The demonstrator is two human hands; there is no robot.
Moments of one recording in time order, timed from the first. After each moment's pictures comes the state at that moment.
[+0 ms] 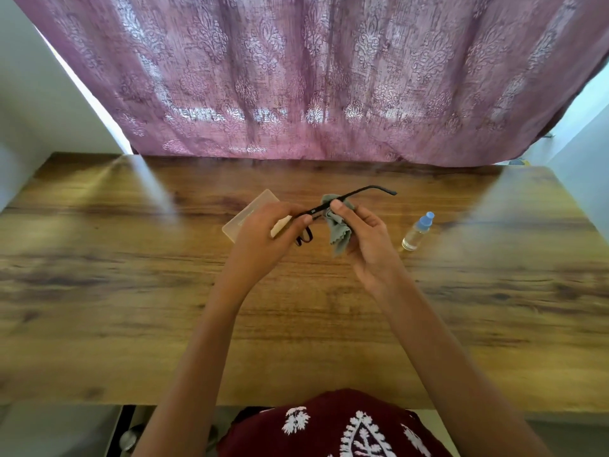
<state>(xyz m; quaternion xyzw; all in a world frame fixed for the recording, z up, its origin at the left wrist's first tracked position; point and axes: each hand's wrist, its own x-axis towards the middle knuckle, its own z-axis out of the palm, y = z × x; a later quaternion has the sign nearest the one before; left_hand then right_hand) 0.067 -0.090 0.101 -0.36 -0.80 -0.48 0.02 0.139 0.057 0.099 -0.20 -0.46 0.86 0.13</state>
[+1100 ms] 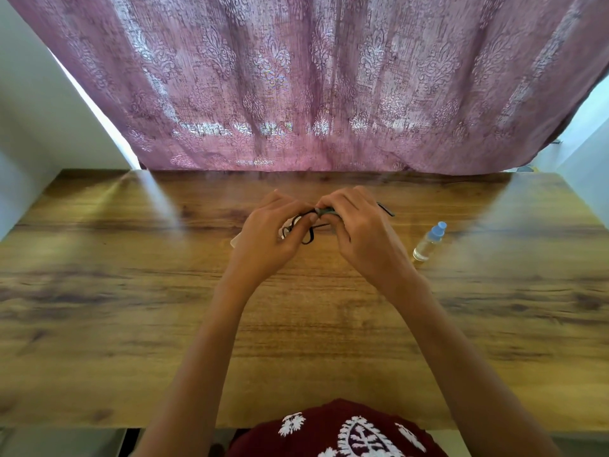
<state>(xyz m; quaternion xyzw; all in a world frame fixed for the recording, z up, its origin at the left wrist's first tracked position) 0.038 -0.090 0.106 -0.44 -0.80 -0.40 0.11 0.114 0.064 0.102 0.06 -0.93 0.17 0.32</state>
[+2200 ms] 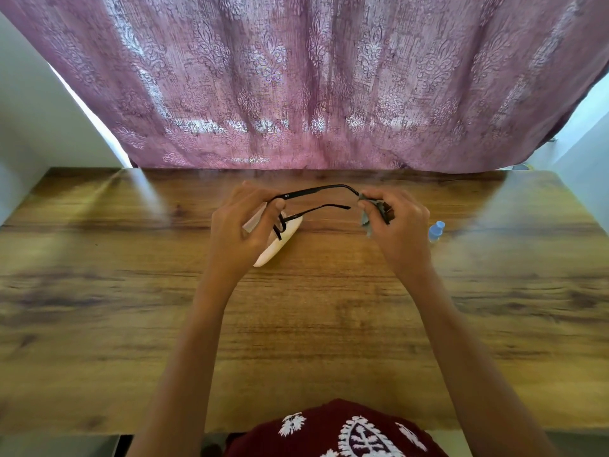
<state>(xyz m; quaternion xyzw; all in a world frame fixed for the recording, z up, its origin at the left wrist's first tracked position) 0.029 -0.110 0.107 -0.37 -0.77 -0.48 0.16 0.119 0.105 0.082 -0.12 -0.86 0.29 0.41</state>
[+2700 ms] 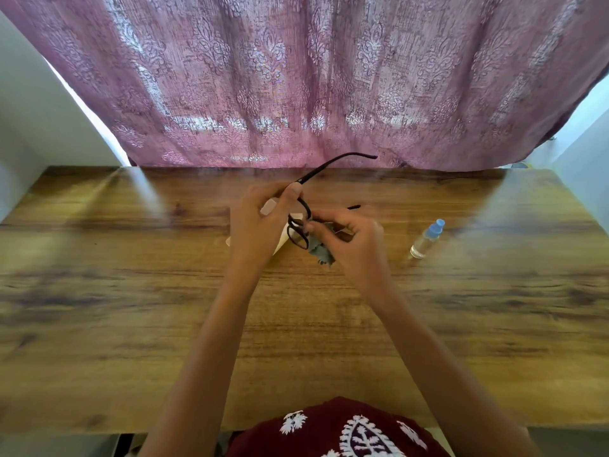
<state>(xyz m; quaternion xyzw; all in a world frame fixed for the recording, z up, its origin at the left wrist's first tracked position) 0.029 -0.079 0.108 -0.21 -0.77 -0.60 0.03 0.121 0.040 0.088 -0.09 -0.80 0.53 0.27</state>
